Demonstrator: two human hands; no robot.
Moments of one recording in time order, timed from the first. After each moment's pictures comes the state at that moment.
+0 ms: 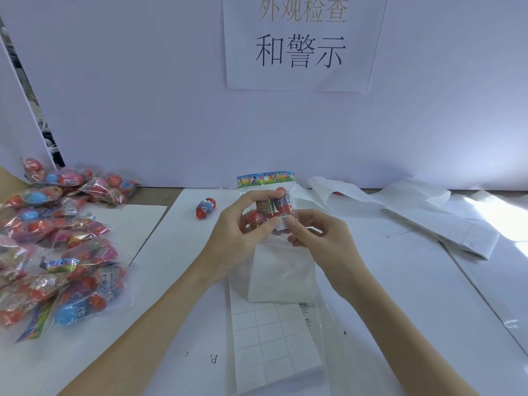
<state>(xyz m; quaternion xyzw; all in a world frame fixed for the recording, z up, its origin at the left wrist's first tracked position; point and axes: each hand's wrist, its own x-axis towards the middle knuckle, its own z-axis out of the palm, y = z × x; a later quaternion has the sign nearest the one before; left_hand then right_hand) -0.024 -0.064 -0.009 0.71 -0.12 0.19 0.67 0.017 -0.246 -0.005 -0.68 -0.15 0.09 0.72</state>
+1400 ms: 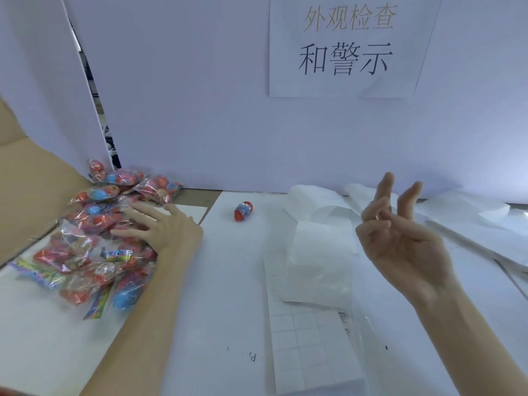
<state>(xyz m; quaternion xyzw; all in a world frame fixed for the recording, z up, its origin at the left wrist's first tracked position) -0.040 0.073 -0.018 0.86 0.50 0.07 0.00 0.008 -0.274 0.037 -0.16 -0.15 0.29 0.93</state>
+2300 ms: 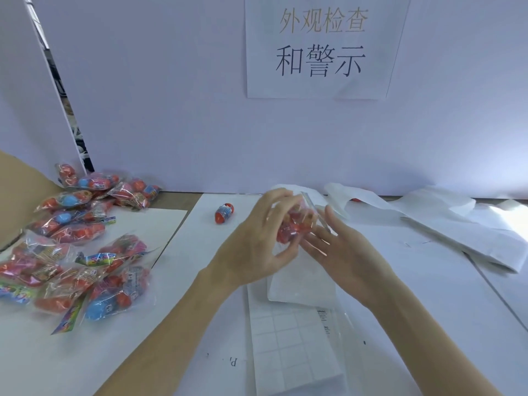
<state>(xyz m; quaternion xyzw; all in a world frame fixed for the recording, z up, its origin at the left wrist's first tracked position) -0.029 -0.058 -0.002 0.88 -0.23 0.38 0.18 0.020 -0.251 0.002 -0.46 -0.14 0.29 0.83</state>
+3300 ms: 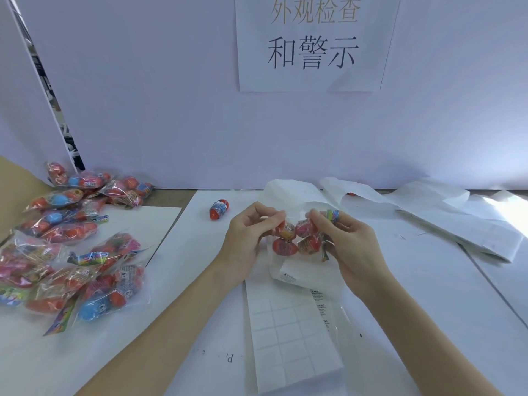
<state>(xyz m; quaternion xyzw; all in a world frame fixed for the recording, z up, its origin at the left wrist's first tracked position) -0.016 -0.064 -0.016 0.57 0.03 0.11 0.81 0.019 -0.250 -0.002 -0.61 -0.05 0.11 0.78</state>
